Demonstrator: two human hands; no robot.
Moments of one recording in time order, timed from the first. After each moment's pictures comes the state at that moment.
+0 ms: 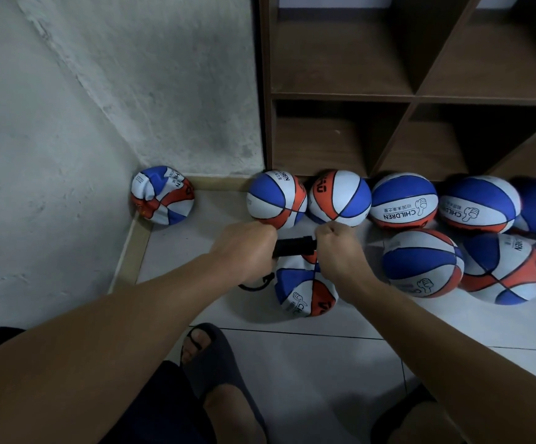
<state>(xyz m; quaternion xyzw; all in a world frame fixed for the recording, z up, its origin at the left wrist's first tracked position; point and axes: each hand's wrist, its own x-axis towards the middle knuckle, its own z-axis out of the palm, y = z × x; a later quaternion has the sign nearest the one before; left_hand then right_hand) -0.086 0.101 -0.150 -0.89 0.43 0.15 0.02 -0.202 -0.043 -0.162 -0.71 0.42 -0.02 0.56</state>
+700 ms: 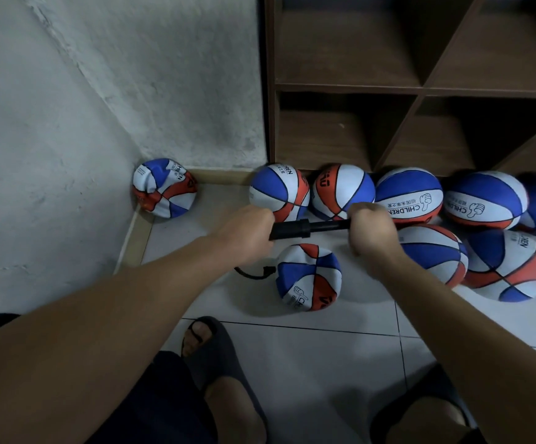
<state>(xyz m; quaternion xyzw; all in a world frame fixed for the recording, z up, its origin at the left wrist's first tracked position) -0.070 0.100 -0.149 -0.90 0.42 0.14 -0.01 -0.207 -0.090 -0.148 -0.70 0.47 -0.05 0.54</state>
